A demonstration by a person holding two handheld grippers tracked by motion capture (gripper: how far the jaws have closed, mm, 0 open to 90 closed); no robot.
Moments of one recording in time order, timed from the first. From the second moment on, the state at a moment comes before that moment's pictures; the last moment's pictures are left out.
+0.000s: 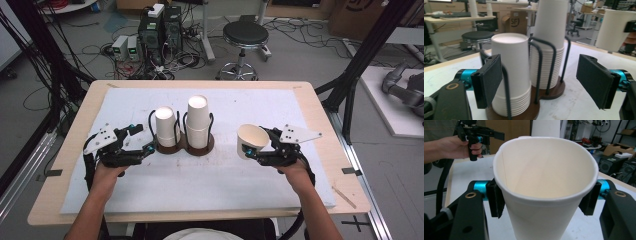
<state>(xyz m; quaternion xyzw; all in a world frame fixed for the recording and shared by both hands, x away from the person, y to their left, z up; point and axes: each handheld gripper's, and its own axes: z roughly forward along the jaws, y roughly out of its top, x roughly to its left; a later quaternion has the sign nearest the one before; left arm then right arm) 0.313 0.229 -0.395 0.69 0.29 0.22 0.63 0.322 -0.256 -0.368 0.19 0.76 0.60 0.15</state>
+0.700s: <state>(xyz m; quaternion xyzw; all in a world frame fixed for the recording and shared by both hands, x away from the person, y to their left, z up) 0.309 0.230 -0.398 0.69 0.29 0.22 0.63 0.320 -0.262 -0.372 0.20 0.76 0.59 0.16</state>
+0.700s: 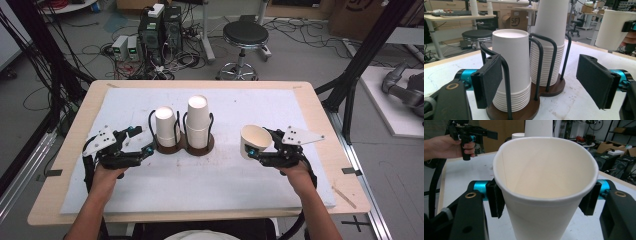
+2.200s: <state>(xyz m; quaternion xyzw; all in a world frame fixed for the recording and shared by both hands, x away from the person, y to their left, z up) 0.310 0.225 -0.401 0.69 0.29 0.21 0.63 0.353 -0.315 -0.393 0.36 0.71 0.55 0.27</state>
